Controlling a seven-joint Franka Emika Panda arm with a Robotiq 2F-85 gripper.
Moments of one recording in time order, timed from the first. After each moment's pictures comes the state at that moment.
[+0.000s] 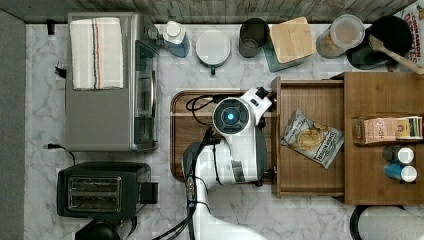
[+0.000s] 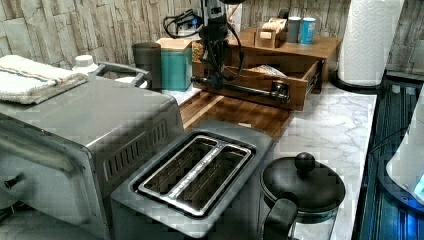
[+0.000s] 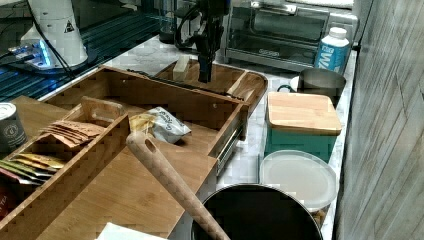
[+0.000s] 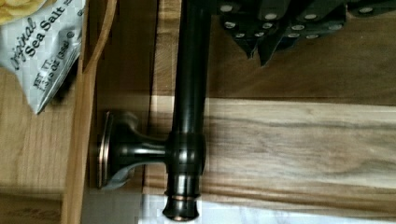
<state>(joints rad) -0.04 0.15 0.00 -2.28 -0.26 0.84 -0.67</state>
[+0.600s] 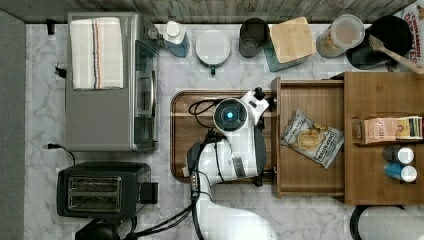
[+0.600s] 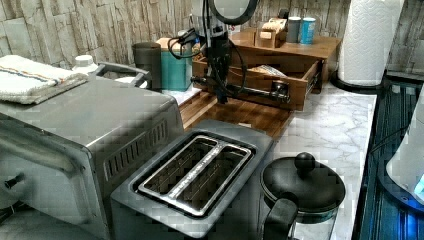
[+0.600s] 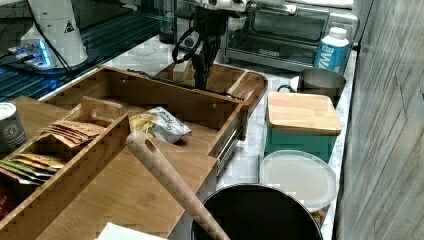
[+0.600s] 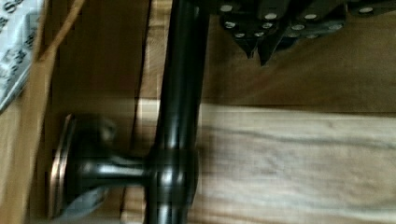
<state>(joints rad) -0.04 0.25 -0.01 -2.29 -0.30 0.89 -0.67</state>
